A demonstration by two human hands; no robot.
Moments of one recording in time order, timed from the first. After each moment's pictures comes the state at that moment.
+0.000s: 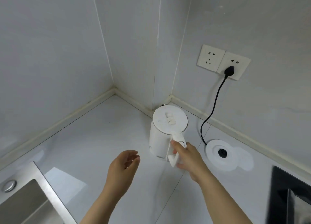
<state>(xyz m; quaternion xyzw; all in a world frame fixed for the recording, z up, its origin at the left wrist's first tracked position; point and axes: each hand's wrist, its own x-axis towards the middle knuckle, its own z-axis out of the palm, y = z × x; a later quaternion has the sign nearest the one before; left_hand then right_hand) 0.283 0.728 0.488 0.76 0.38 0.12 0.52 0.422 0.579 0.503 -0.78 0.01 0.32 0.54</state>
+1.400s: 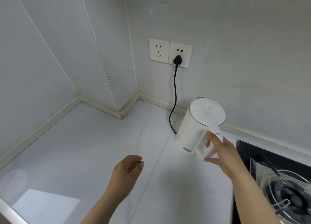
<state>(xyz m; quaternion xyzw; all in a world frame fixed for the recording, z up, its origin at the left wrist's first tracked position) 0.331 0.635 0.488 0.82 0.28 0.01 0.50 0.471 0.394 0.522 -0.73 0.16 0.19 0.63</state>
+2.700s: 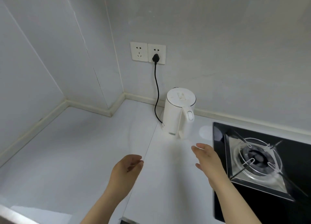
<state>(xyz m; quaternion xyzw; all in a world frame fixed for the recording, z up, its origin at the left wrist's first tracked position) 0.263 0.602 0.503 0.82 0.22 -0.02 0.53 0.339 0.371 0.508 -0.76 0.17 0.13 0.61</state>
